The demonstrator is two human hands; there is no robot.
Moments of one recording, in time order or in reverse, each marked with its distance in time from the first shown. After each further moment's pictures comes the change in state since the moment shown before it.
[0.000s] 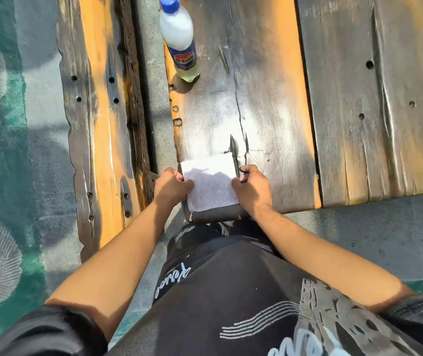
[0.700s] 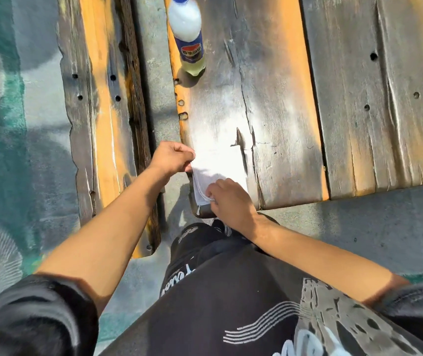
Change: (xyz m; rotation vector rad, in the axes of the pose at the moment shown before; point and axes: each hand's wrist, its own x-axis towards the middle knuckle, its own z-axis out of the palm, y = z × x) left_hand 0.026 0.023 -0.035 -0.384 -0.196 0.165; right_hand -0.045 -0.003 0.052 -0.535 -0.148 -0.728
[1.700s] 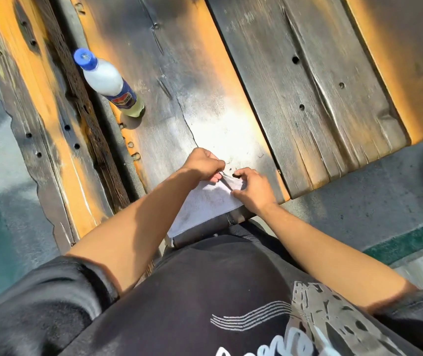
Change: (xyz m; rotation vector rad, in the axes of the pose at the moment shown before) left_hand 0.003 0.104 0.156 0.277 -0.345 -0.072; right_hand -0.023 0.119 -0.082 0.435 0.184 0.696
